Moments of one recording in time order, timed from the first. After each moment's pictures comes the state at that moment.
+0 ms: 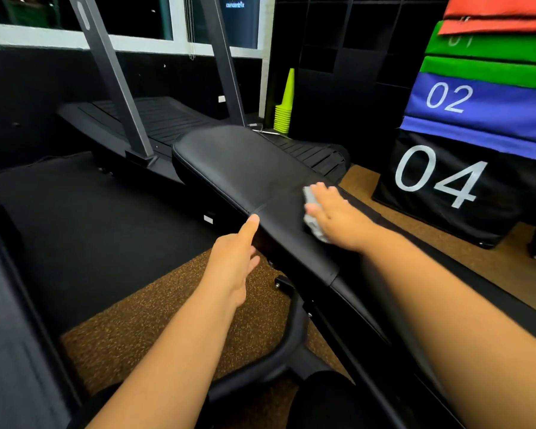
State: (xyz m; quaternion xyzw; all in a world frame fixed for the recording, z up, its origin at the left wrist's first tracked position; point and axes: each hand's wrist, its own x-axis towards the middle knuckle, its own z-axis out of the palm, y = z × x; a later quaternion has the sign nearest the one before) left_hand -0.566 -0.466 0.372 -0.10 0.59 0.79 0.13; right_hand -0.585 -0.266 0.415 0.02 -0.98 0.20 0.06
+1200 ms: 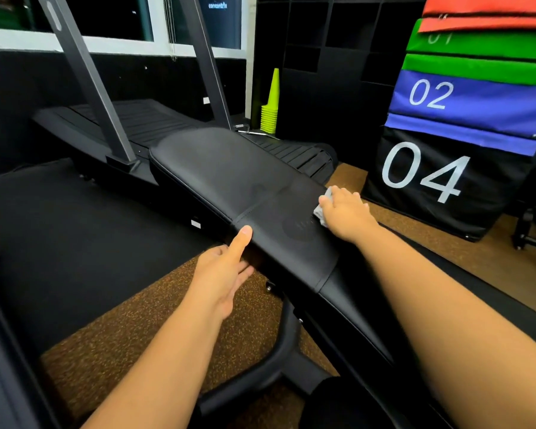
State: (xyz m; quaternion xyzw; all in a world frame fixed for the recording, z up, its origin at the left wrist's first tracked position) left_hand -0.576 -0.461 0.356 -0.07 0.52 0.84 0.15; right_hand -0.614 -0.221 0.400 -0.15 -0.97 0.16 0.12
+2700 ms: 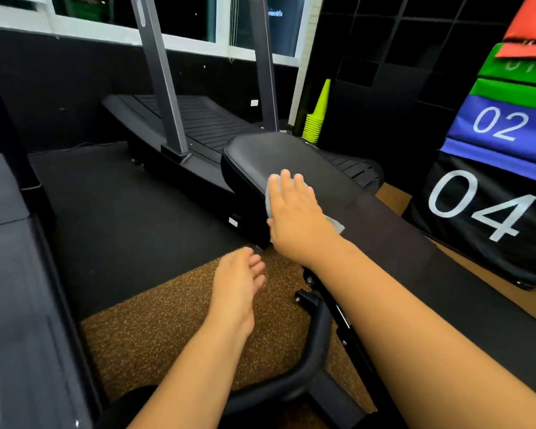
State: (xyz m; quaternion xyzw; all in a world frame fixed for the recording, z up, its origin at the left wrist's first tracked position) left_hand -0.578 -0.513 0.346 -0.18 0.52 0.84 0.03; right_hand -0.633 -0.409 0.408 0.14 -0.98 -0.05 0.16
